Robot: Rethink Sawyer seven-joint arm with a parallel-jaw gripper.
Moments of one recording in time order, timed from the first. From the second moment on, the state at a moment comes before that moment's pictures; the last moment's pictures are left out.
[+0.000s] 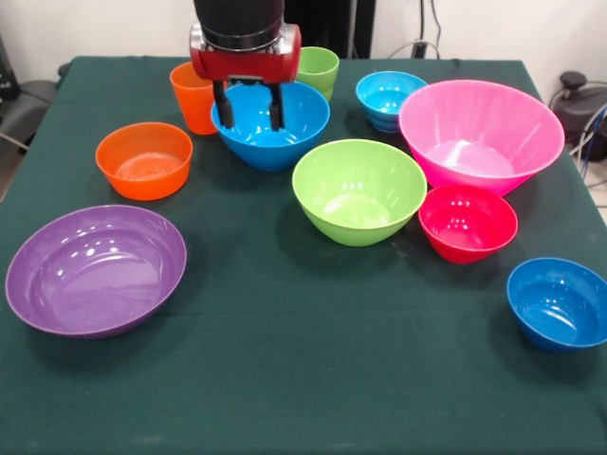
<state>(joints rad) -0.75 -0.62 0.63 1.61 -0.62 0.91 2.00</state>
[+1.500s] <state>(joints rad) -0.58 -0.62 0.61 1.49 -0.67 0.91 2.00</state>
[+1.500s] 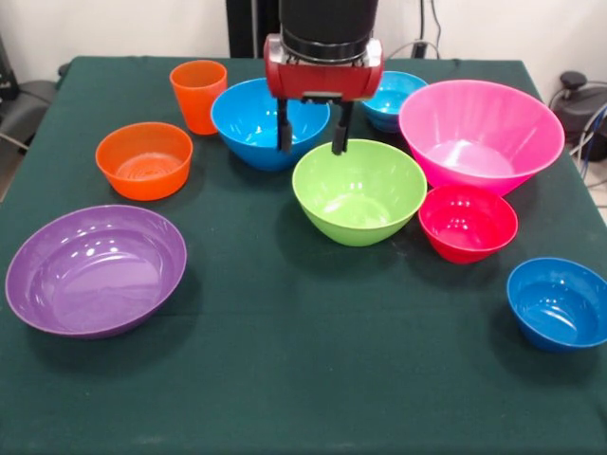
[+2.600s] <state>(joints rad) -0.56 -0.56 0.61 1.37 -0.67 0.95 2.00</state>
